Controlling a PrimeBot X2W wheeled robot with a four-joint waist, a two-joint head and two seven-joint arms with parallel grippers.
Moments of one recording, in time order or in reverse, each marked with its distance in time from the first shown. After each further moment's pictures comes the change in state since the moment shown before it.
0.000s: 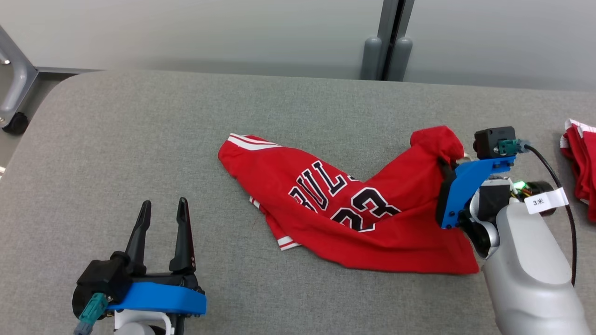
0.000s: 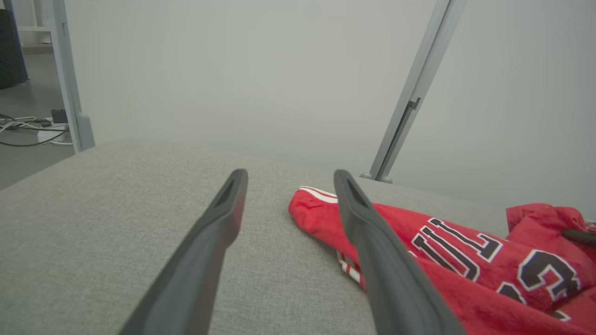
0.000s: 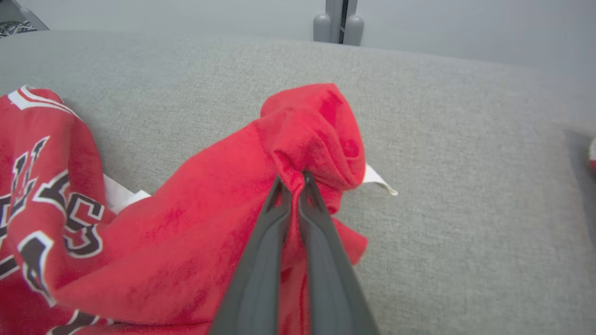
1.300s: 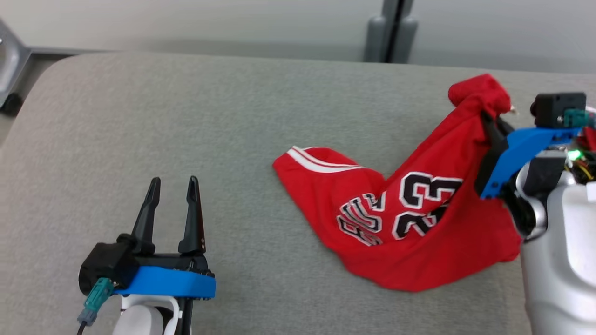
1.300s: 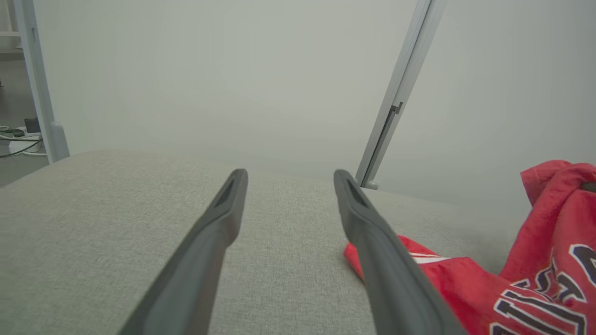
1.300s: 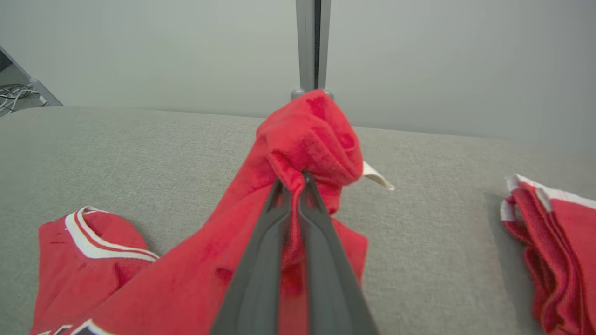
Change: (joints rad) left arm -0.030 -0.006 -0.034 -0.047 0.001 -0.002 0.000; right arm 0.081 -0.021 -0.062 -0.426 0.035 0.000 0.091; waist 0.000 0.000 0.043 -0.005
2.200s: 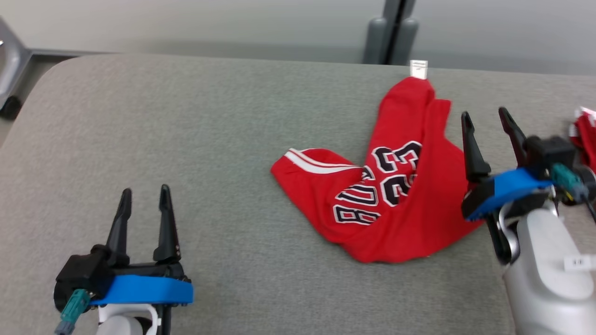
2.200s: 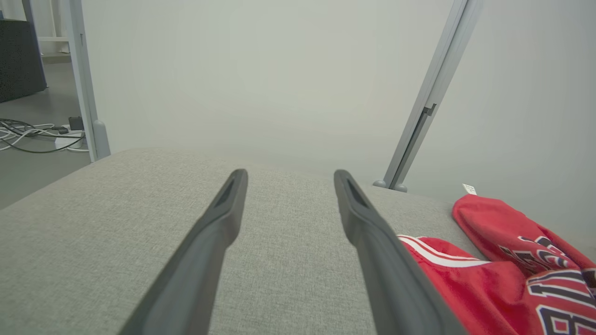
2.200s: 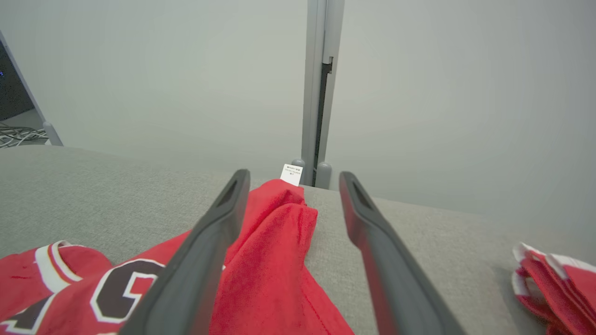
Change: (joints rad) left arm 0.014 -0.001 0.080 0.002 0.019 -0.003 0.000; right arm -0.061 -0.041 0.068 0.346 -0.086 0.000 -0.635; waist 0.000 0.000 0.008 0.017
